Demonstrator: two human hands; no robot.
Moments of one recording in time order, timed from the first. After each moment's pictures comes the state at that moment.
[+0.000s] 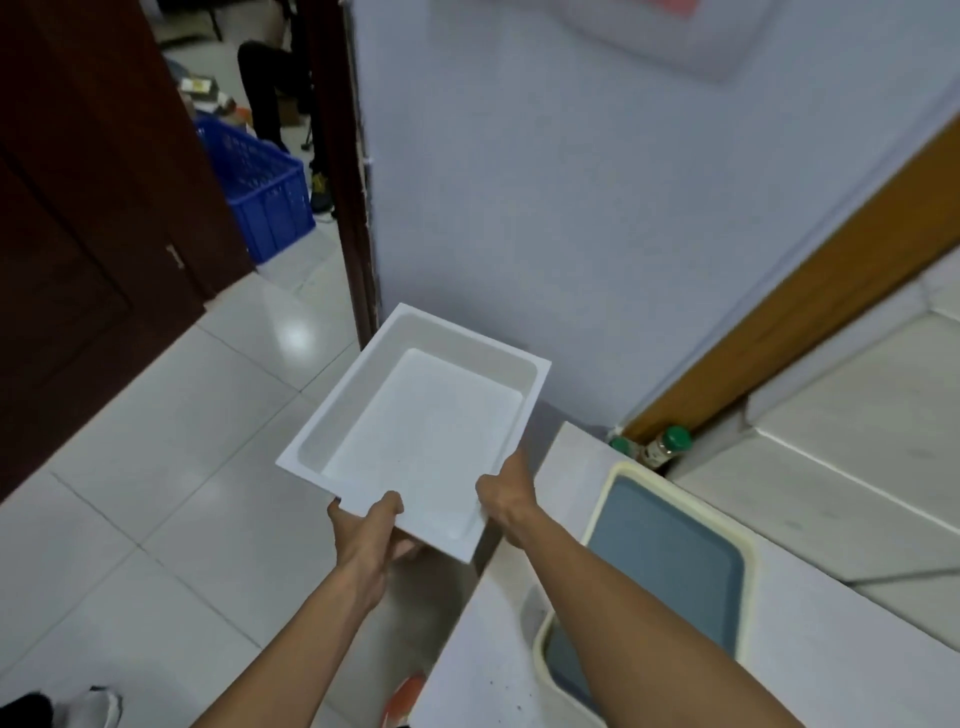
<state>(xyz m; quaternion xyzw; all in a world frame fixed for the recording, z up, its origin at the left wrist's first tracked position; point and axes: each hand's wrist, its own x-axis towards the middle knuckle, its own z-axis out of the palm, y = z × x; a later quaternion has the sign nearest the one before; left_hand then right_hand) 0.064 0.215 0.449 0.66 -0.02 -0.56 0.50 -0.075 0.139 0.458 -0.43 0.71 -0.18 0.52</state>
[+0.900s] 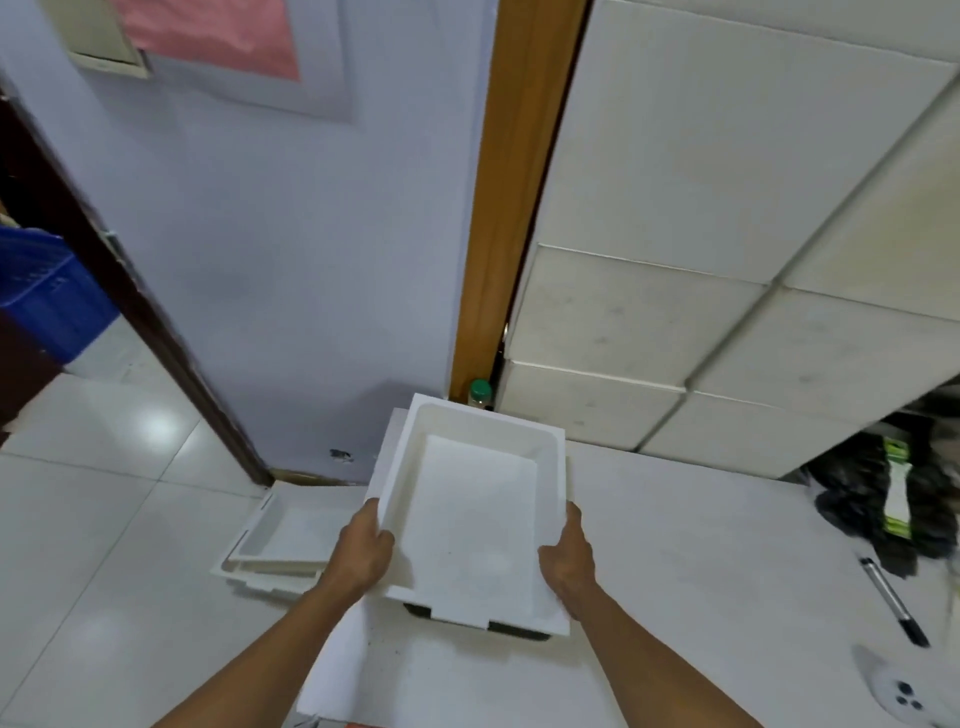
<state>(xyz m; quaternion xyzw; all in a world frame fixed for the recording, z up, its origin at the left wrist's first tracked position) -0.092 0.245 0.492 0.67 -0.56 -0.46 0.14 -0.331 0.308 0.490 -0.29 0.84 -0.25 0.40</state>
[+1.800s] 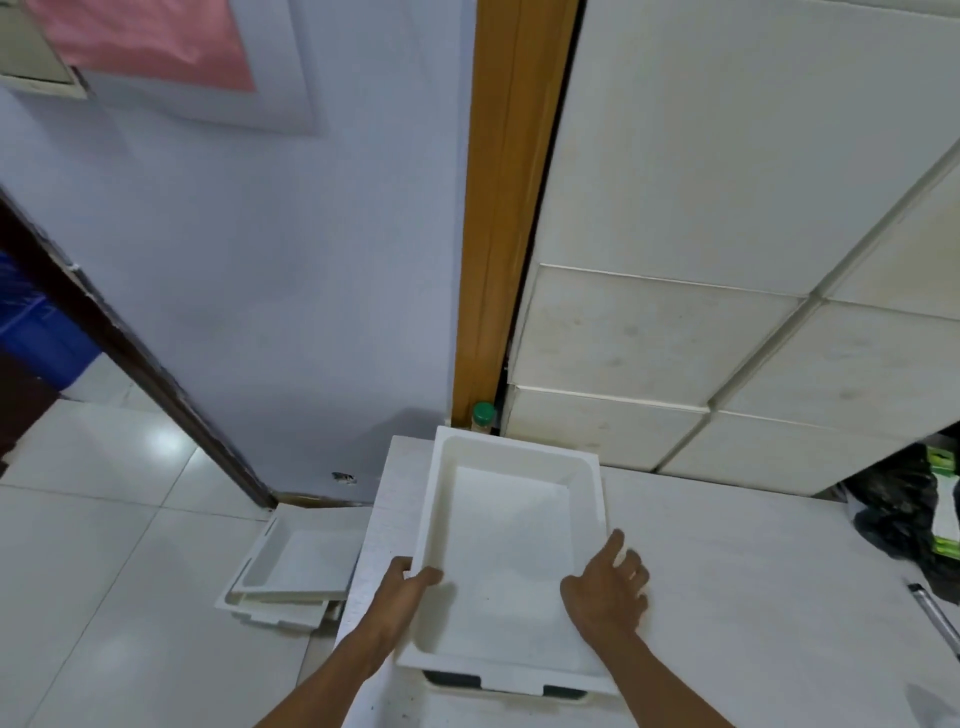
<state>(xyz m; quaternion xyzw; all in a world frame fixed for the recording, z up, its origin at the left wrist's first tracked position) -0.126 0.235 0.479 0.64 -0.39 -0.66 0.10 -0.354 0.286 0.473 -0.28 0.92 -0.05 0.29</state>
